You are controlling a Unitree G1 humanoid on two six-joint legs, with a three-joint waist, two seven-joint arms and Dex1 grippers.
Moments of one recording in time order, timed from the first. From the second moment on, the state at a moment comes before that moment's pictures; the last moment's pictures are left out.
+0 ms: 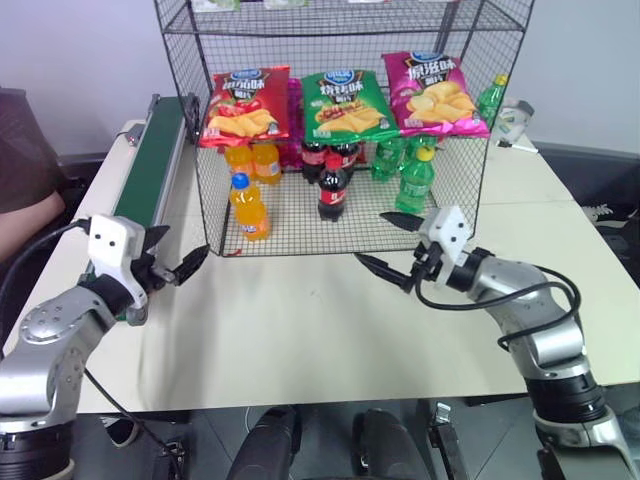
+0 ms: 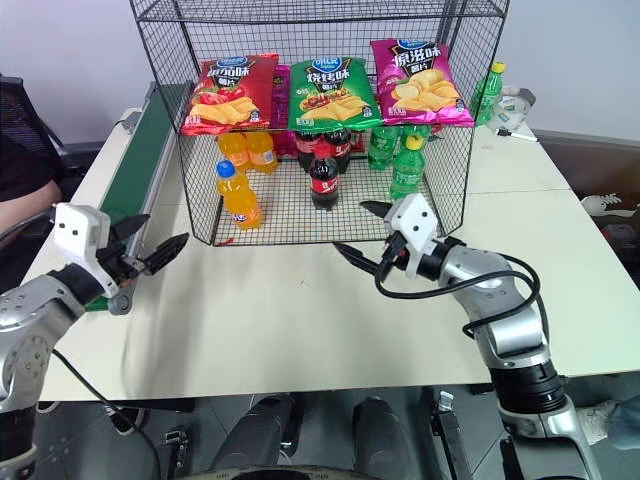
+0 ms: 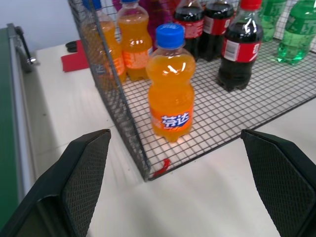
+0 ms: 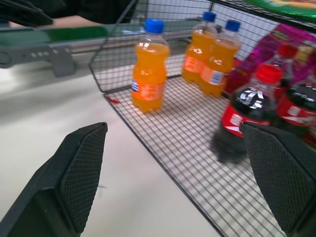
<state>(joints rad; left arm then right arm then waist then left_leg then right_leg) -0.04 0.66 0.37 -0.34 -0.52 0.52 -0.56 -0.31 -0.57 0.00 -0.27 0.33 0.33 0.77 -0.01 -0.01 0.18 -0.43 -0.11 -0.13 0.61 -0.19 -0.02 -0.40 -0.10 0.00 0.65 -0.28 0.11</state>
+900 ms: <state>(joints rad) -0.05 0.64 0.37 -0.34 -0.53 0.52 -0.51 -0.36 -0.54 -0.01 -0.17 0.32 0.30 0.77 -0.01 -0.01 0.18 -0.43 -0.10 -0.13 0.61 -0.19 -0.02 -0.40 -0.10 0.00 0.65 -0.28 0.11</state>
